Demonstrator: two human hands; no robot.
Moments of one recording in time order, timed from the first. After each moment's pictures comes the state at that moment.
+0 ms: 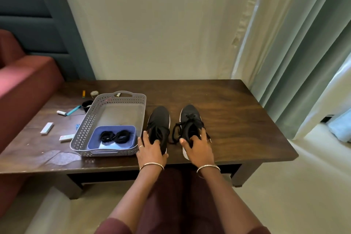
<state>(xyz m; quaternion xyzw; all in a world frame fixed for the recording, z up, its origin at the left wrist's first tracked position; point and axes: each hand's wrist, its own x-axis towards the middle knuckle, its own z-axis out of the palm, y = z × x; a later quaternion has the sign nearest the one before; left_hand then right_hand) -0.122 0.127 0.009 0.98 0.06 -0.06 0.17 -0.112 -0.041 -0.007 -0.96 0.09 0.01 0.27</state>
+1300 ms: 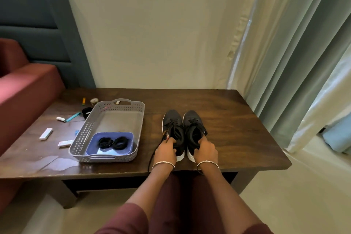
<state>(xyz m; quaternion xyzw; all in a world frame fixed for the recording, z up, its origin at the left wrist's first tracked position) -0.103 0.080 0.015 0.96 -0.01 -0.02 0.29 -0.109 -0.067 0.019 -0.96 0.16 -0.03 0.25</state>
